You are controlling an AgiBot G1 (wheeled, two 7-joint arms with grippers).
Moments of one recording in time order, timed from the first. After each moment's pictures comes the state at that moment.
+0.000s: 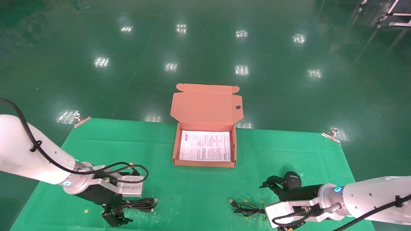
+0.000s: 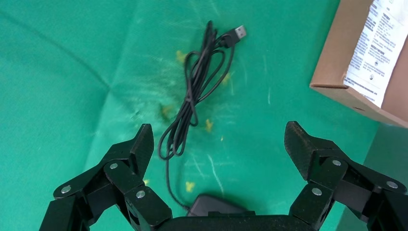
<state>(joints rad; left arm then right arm) -1.55 1.07 0.98 -0.72 1.83 1.31 -0.10 1.21 -0.91 -0.64 1.16 -1.95 -1.19 -0.26</state>
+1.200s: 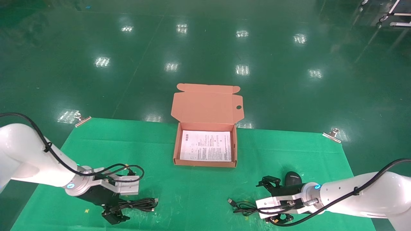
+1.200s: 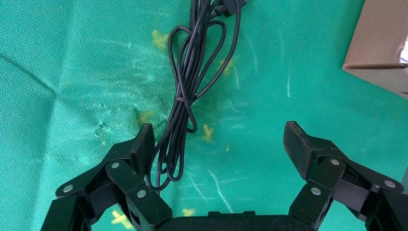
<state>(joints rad) -1.58 1.21 0.97 -0.24 1.82 1.16 0.14 1.26 -1.07 -0.67 0.80 -2.01 -1.02 -0.38</state>
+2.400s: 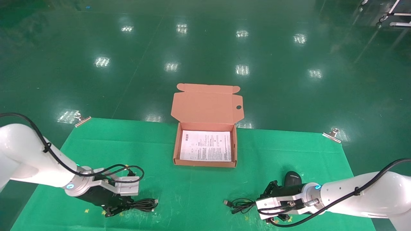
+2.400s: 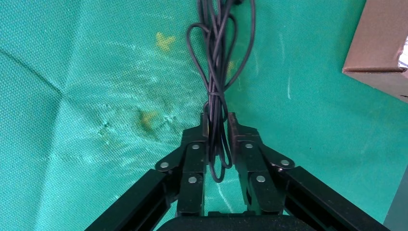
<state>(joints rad) -1.58 1.20 0.97 -0.26 1.82 1.17 0.14 1.26 -1.07 -0.67 0.81 -2.01 -1.03 -0.37</state>
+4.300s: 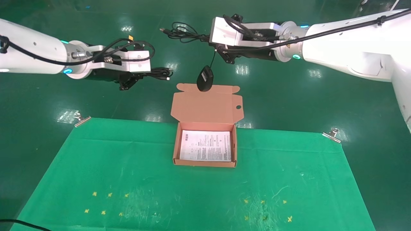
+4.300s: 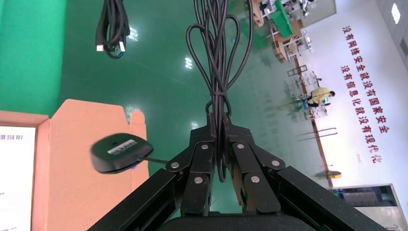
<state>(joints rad) -1.86 1.11 0.91 -0.84 2.03 0.97 -0.21 1.84 -1.33 -0.44 0.46 -1.69 -0.91 -0.53</state>
